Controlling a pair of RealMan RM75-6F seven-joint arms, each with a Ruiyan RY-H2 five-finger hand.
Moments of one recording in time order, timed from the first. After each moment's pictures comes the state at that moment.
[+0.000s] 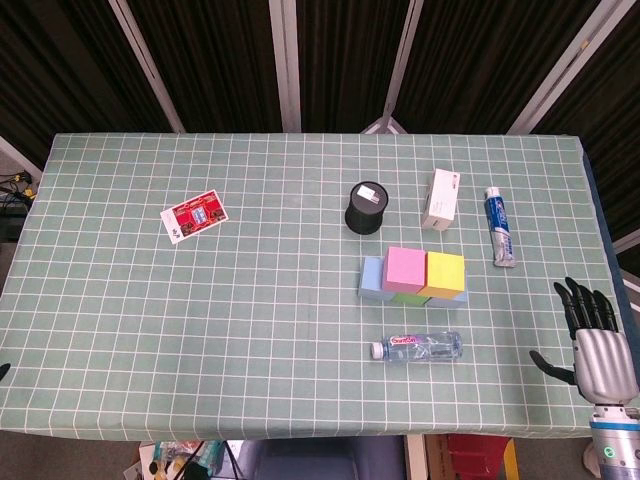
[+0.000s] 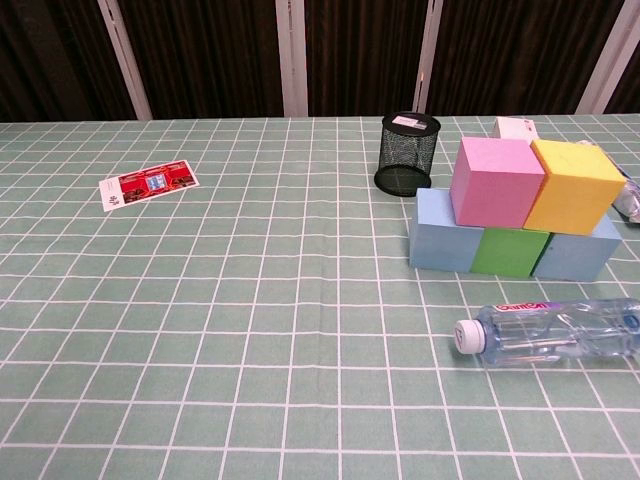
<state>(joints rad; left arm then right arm) 0.09 -1.02 -0.07 -1.70 1.43 1.63 -0.16 0.06 -1.14 0.09 -1.65 -1.49 1.51 0.00</state>
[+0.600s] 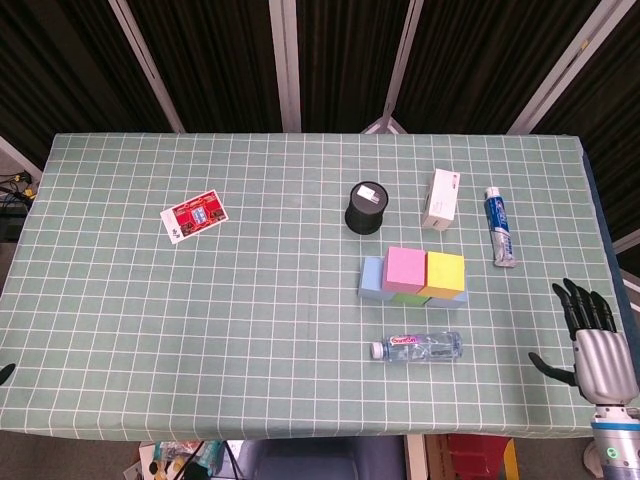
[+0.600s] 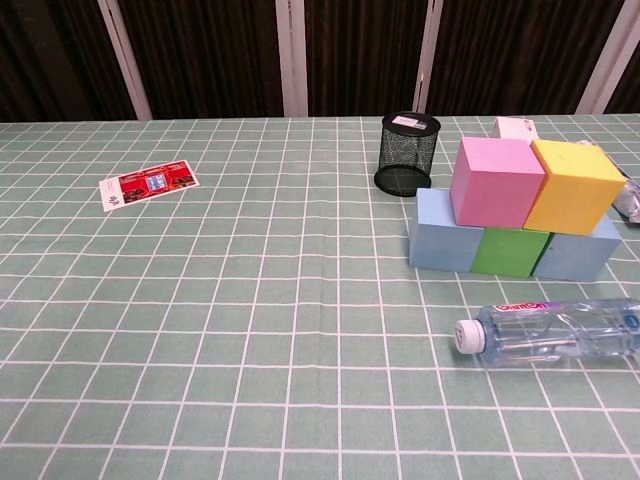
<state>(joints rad) 0.08 -1.02 -0.07 -1.71 1.43 1.62 -0.13 0.07 -1.13 0.08 -1.64 -1.50 1.49 0.06</state>
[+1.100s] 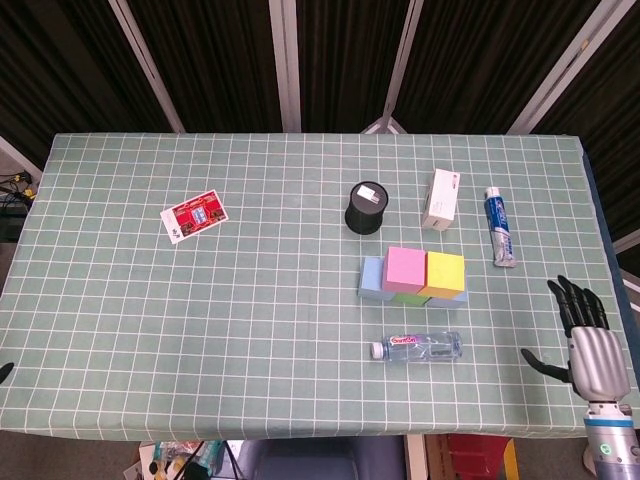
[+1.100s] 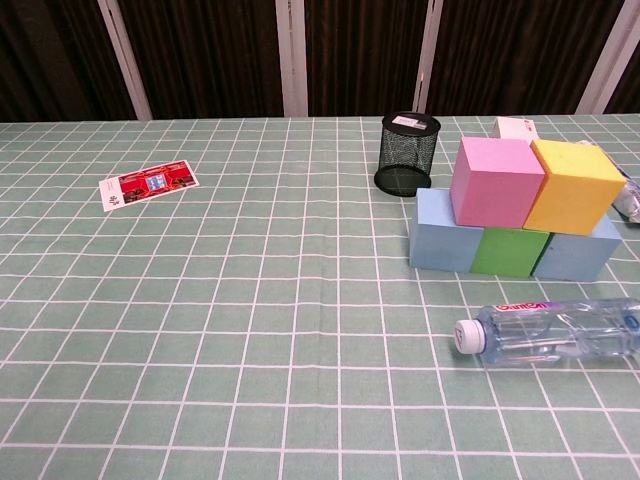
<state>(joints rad) 0.09 -1.03 -0.08 -1.70 1.45 1.64 -0.14 0.08 -1.17 0.09 -1.64 -1.48 1.49 0.10</state>
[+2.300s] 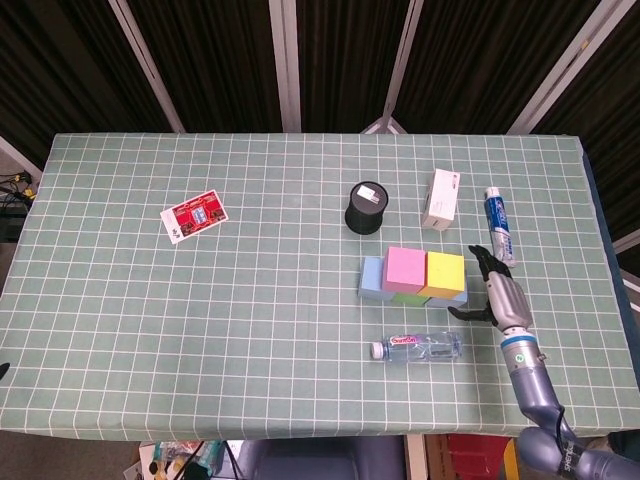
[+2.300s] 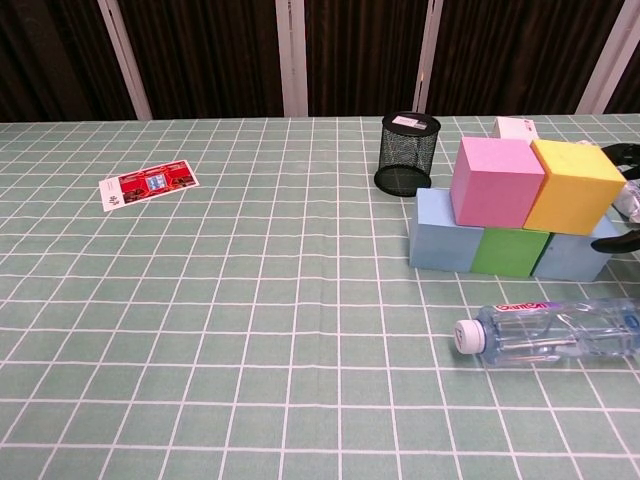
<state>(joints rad) 0.09 -1.02 -0.08 -1.70 1.43 1.64 -0.14 0.41 -1.39 0.25 -1.52 -1.03 1.02 0.09</state>
